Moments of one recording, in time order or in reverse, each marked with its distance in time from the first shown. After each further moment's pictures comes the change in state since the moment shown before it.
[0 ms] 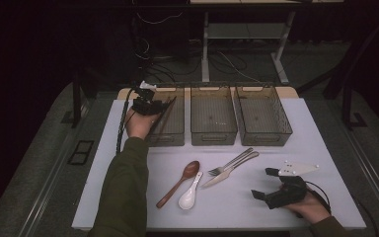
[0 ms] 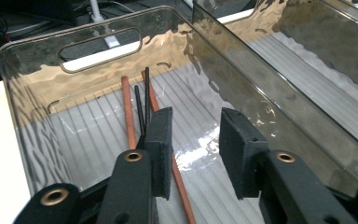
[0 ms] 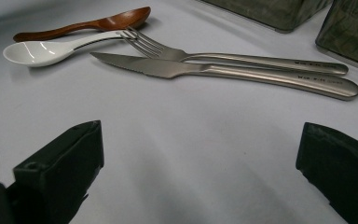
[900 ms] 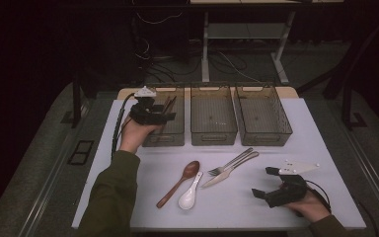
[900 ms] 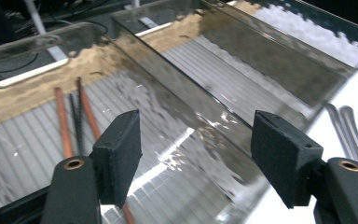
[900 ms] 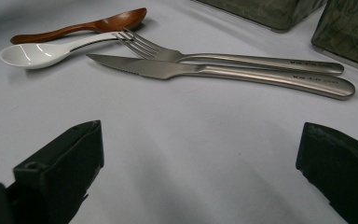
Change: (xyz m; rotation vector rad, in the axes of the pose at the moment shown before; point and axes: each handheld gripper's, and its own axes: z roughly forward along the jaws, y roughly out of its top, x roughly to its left) left arm -0.037 -0.014 -0.046 -0.058 -0.197 0.088; right arm -0.004 0.000 0.001 -0.005 0.000 0.008
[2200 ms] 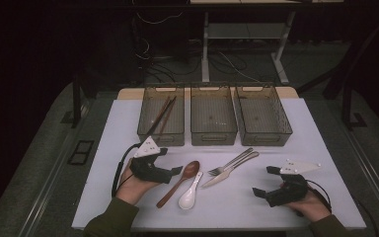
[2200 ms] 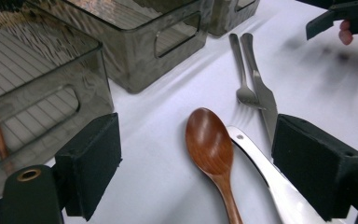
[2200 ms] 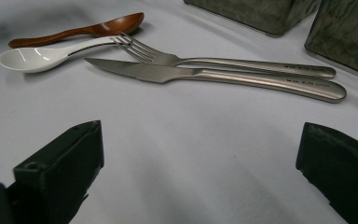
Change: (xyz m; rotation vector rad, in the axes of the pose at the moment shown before) left arm -0.095 -0.097 -0.044 -0.012 -0.110 0.109; right arm -0.001 0.001 -0.002 -0.010 -0.010 0.001
